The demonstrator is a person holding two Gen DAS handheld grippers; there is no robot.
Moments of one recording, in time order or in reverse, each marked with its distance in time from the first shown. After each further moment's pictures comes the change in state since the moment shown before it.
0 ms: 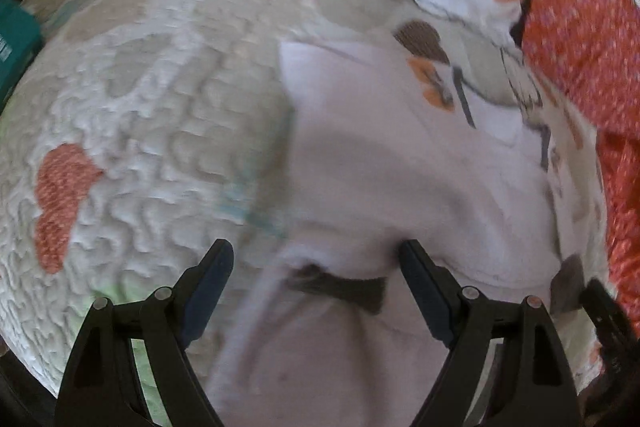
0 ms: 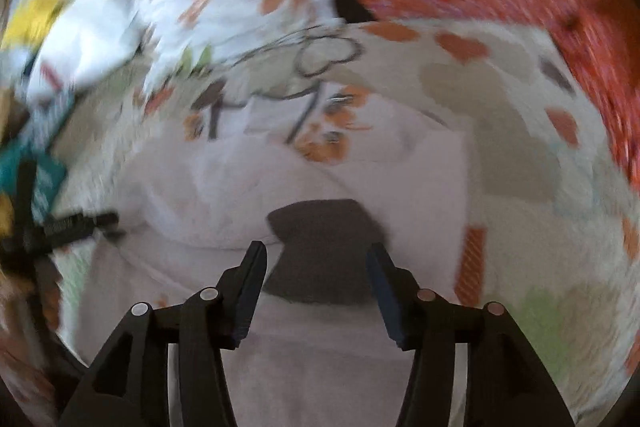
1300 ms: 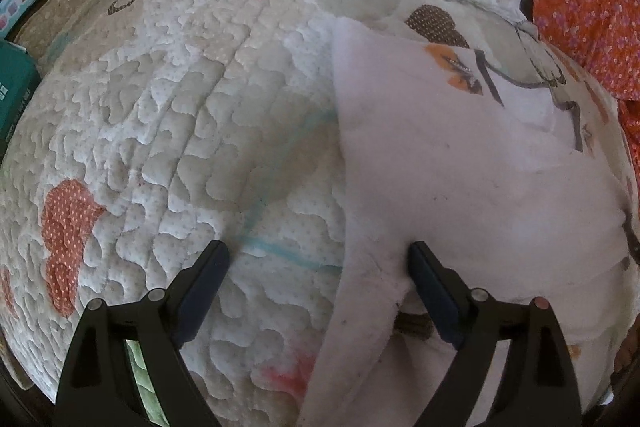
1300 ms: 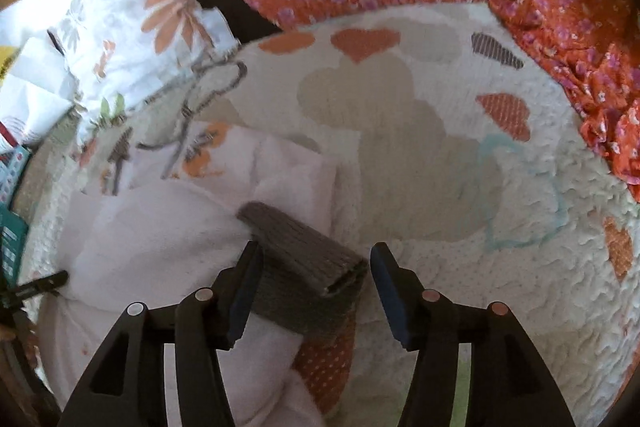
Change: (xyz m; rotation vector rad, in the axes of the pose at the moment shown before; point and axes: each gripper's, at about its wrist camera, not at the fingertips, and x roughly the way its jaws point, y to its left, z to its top) left arm 0.014 0.010 0.006 0.090 -0.029 0.097; right arm 0.030 -0.141 -0.003 0.260 0.008 -0.046
